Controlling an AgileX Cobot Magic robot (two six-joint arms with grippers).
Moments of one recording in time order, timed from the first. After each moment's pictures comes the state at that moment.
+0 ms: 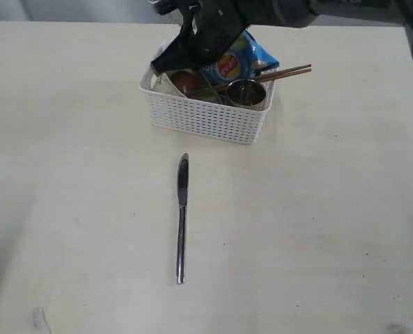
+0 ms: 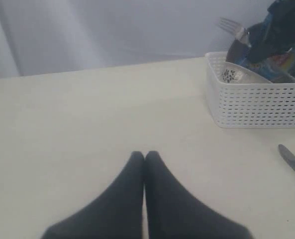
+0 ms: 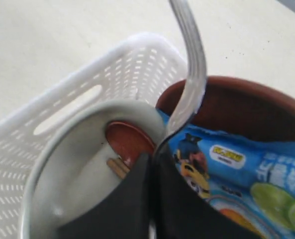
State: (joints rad) left arm -0.22 0.00 0.00 0.00 0.32 0.02; right arm 0.65 2.13 -1.65 -0.30 0.53 0.20
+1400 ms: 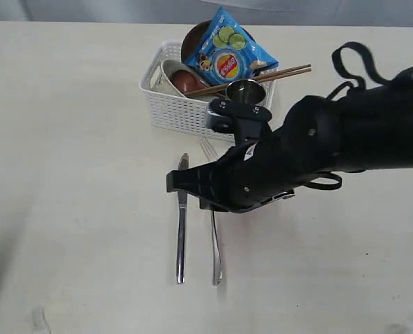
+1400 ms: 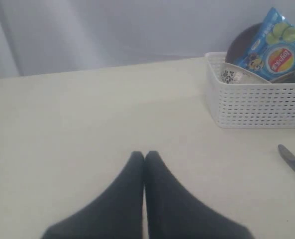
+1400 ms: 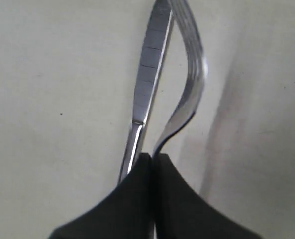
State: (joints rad) left arm -0.22 0.00 0.00 0.00 0.32 0.02; right arm 0.80 1.70 -0.76 0.61 0.27 0.06
